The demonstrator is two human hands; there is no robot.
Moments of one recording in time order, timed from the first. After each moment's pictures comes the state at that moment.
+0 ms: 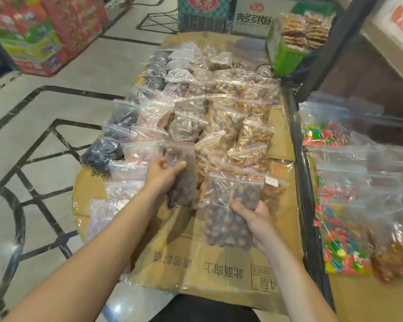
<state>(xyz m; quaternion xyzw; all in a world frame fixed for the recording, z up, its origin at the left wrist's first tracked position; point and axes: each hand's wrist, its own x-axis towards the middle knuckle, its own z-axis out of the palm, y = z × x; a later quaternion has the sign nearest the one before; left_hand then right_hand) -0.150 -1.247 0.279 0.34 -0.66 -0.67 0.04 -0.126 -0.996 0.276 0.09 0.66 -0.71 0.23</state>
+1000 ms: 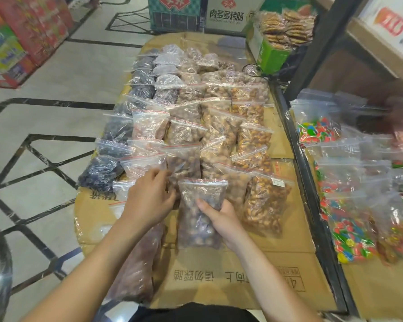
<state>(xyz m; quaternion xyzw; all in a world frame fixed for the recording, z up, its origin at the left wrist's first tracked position) -0.119 -1.316 0.311 0.05 -0.97 -0.23 -0.01 -0.130 -1.110 0.254 0.11 0.73 -0.62 0.27</state>
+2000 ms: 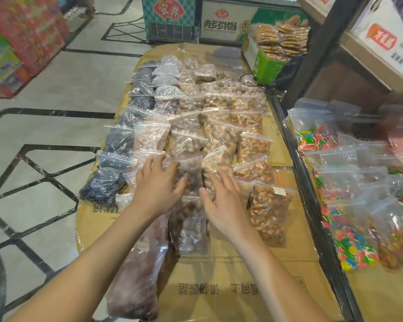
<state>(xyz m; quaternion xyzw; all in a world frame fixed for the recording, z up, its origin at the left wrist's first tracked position) -0.164 -1.322 0.326 0.02 -0.98 -0.17 0.00 -0.153 -1.130 0.319 -0.10 0.95 -0.30 0.07</state>
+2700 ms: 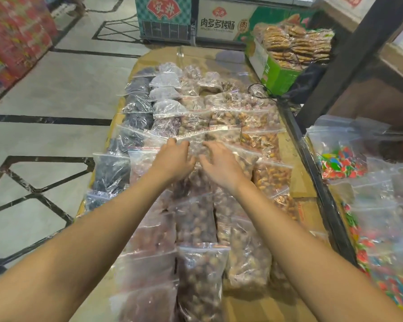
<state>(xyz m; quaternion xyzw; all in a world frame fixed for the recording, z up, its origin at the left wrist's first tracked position) -0.376 -1.348 0.319 0.01 -0.98 -0.21 -0.07 -0.376 -1.194 0.325 -0.11 0.94 -0.31 0.09</state>
